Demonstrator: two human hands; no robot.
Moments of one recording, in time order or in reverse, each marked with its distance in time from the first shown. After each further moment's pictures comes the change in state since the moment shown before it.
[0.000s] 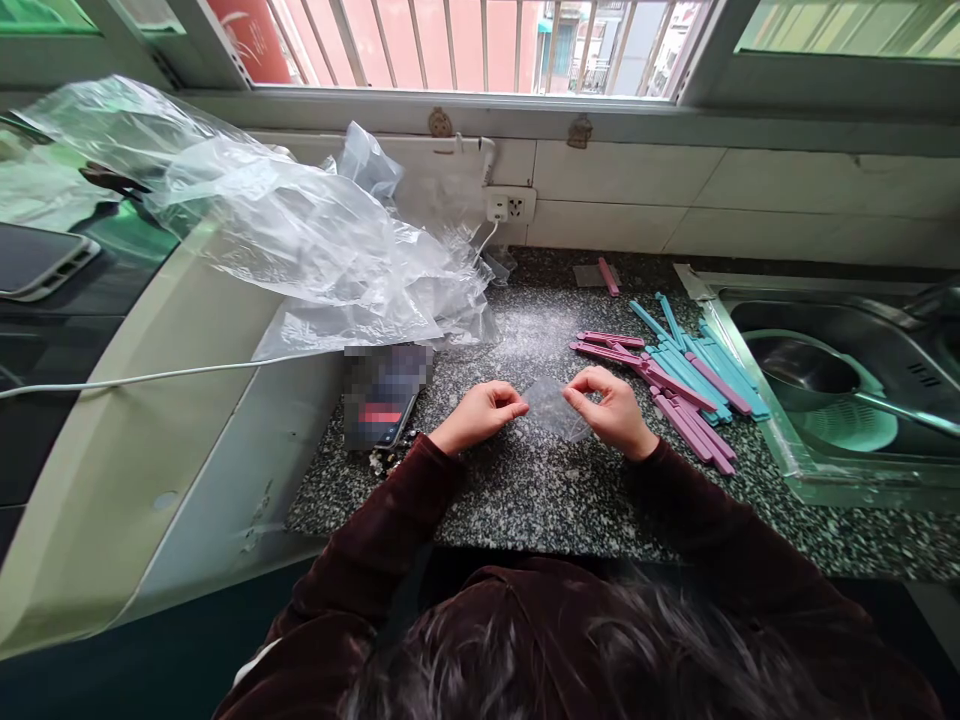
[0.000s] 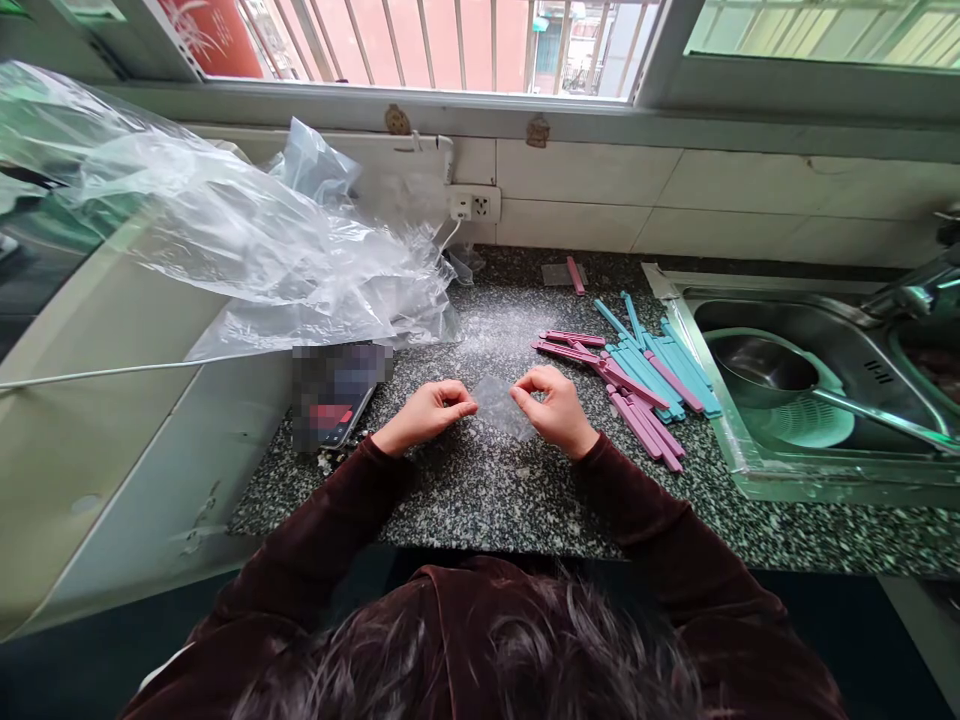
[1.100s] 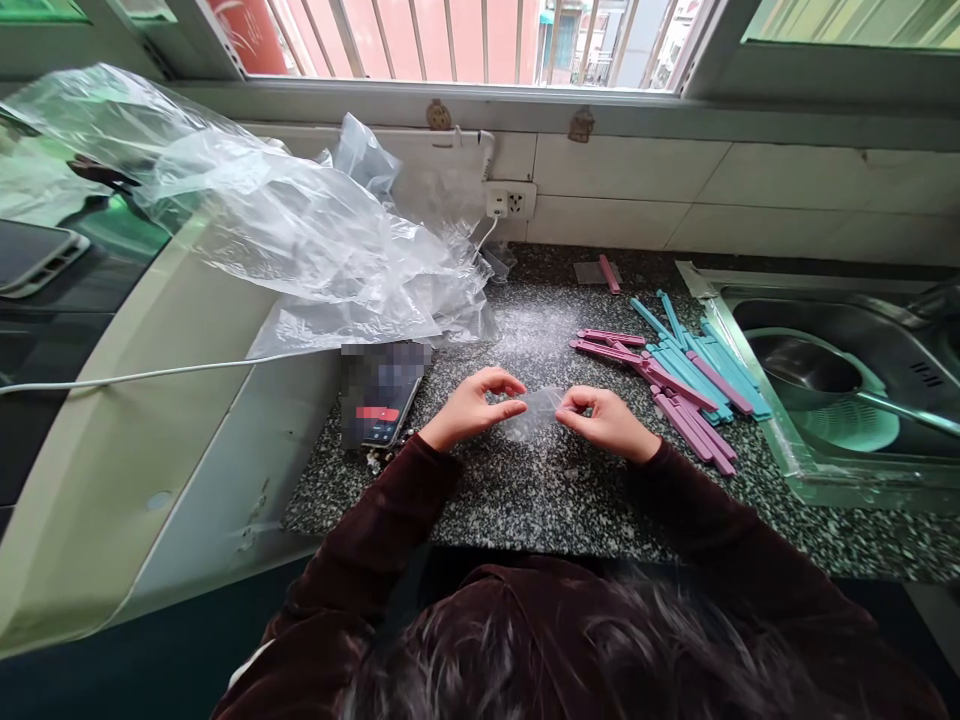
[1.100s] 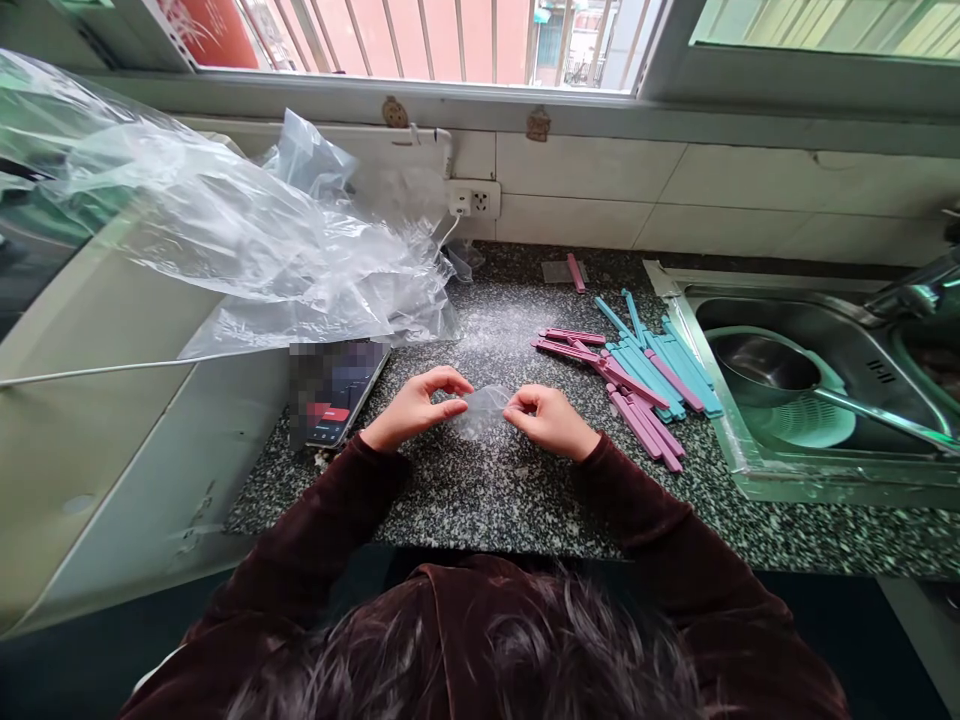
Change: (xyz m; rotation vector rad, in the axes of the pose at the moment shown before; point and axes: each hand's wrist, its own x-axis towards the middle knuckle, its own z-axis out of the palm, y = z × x) left_hand -0.004 0.010 -0.013 -0.017 0.044 0.161; right_hand -0.006 0.001 -0.002 0.071 -0.330 0.133
